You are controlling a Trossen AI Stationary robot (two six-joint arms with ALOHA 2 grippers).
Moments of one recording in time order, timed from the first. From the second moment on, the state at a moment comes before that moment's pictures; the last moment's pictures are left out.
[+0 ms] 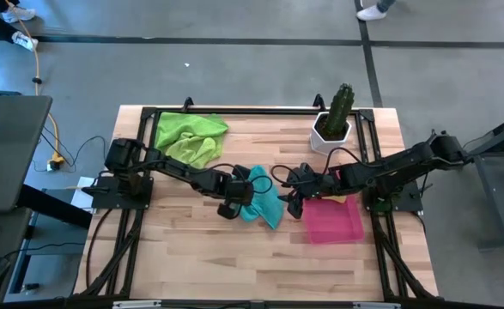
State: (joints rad) left arm 0.01 1.86 1.08 -0.38 -0.28 0.39; right arm 0.20 1.34 0.82 -0.20 0.24 0.49
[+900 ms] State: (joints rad) left arm 0.00 1.85 1.41 -0.65 0.03 -0.16; right arm 0.33 1.70 0.82 0.33 0.49 0.20
